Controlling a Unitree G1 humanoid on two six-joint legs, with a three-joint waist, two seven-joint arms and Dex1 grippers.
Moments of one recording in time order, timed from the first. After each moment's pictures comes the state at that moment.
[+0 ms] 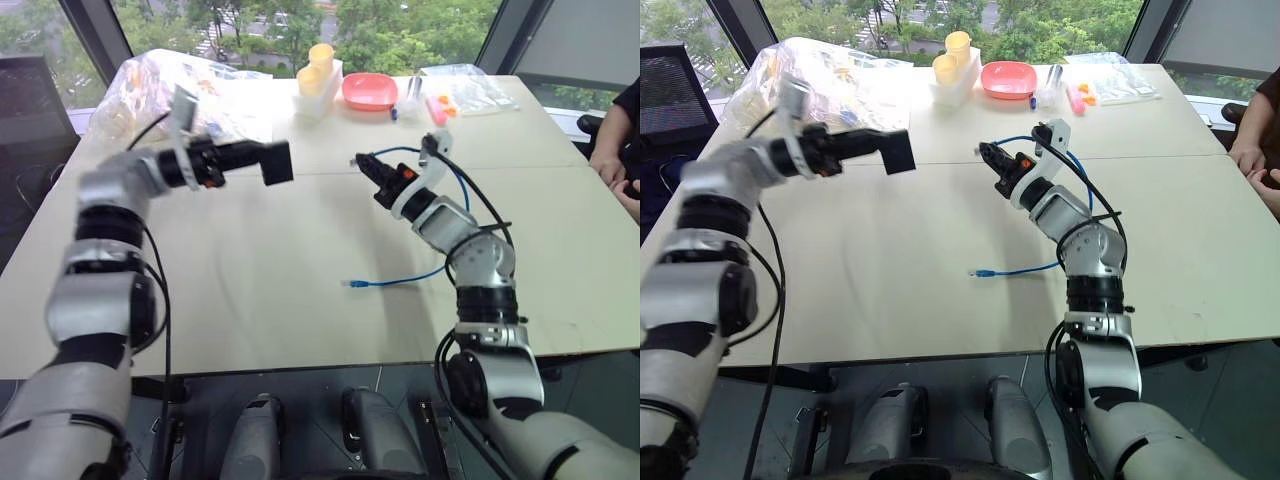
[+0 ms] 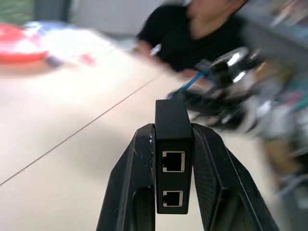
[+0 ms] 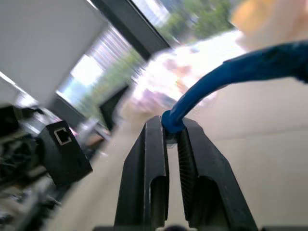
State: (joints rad) left arm -1.11 0.50 0.06 0.97 -0.33 0.32 -1.26; right arm -0.82 -0.19 -0.24 0.38 0.74 0.67 0.24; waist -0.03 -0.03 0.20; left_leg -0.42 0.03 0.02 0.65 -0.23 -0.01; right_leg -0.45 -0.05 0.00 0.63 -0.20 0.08
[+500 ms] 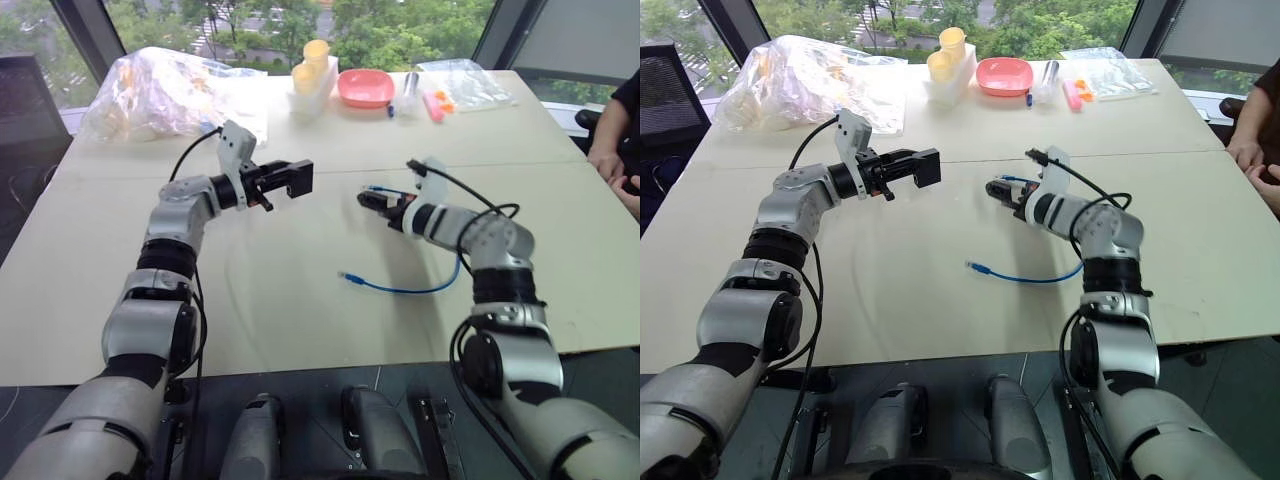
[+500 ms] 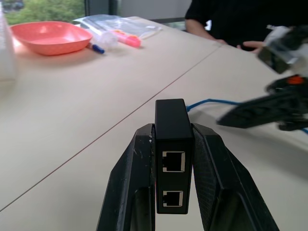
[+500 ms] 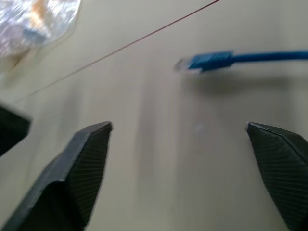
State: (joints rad) left arm -1.01 0.35 0.07 0.88 -0.26 0.11 -0.99; right arm -0.76 -0.29 -0.23 0.25 0.72 1.12 0.18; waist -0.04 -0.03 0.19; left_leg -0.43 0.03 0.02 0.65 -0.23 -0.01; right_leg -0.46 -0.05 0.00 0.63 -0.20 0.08
